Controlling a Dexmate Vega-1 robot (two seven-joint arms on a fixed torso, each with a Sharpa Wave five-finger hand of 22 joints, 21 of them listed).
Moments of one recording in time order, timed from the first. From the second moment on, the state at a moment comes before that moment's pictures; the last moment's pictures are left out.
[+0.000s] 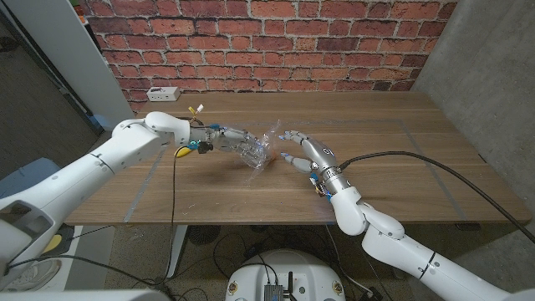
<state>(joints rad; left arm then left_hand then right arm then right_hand) 0.61 0.91 0.55 -1.67 -0.61 0.32 -0.72 0.93 0.19 0.71 0.07 0.25 0.62 0.16 0.71 0.79 0.43 0.13 0.28 0.27 0.45 0.09 0.26 0.19 0.33 0.15 0.65 0.31 -1.07 -0.65 -0.68 -1.90 -0.54 -0.08 -0.46 0.98 0.12 0.26 -0.11 0.30 0.52 -0.13 0.26 0.19 0.36 -0.09 0.28 0.23 0.37 -0.04 0.34 0.38 0.45 0.02 0.32 0.19</state>
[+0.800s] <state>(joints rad) 0.67 0.92 0.53 -1.64 -0.76 0.45 -0.59 0.91 0.19 0.73 0.06 0.29 0.62 0.17 0.76 0.86 0.45 0.12 0.28 0.27 0.46 0.10 0.25 0.19 0.32 0.15 0.68 0.32 -0.94 -0.69 -0.74 -1.95 -0.53 -0.11 -0.14 1.11 0.13 0.31 -0.17 0.21 0.31 -0.20 0.18 0.19 0.19 -0.14 0.19 0.23 0.20 -0.04 0.23 0.30 0.37 0.00 0.31 0.19</state>
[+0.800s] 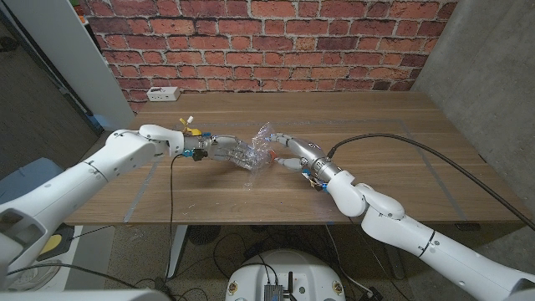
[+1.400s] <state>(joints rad) 0.66 0.92 0.52 -1.64 -0.80 0.51 -0.53 0.85 0.15 0.70 0.07 0.30 0.54 0.17 0.77 0.88 0.46 0.14 0.27 0.29 0.46 0.12 0.23 0.19 0.29 0.18 0.71 0.32 -0.80 -0.65 -0.83 -1.90 -0.61 -0.12 0.06 1.15 0.15 0.33 -0.17 0.19 0.30 -0.19 0.18 0.19 0.15 -0.14 0.19 0.22 0.12 -0.04 0.20 0.26 0.33 0.02 0.28 0.19</state>
